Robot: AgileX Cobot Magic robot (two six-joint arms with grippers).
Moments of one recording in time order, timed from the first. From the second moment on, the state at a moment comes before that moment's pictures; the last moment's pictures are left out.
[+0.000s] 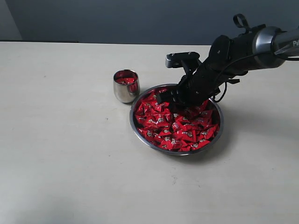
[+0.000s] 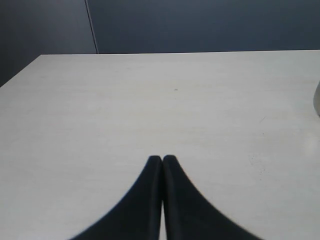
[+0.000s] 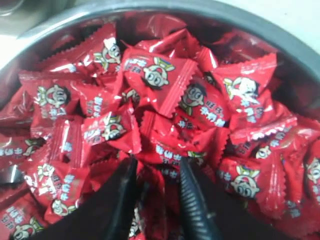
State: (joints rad) left arm 0.22 0.00 0.00 0.00 0.34 0.03; right arm 0.55 2.04 -1.23 0.46 0.48 -0.34
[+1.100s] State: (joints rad) left arm 0.22 0.00 0.00 0.00 0.34 0.03; right arm 0.56 1.99 -1.53 0.54 0.55 -0.36
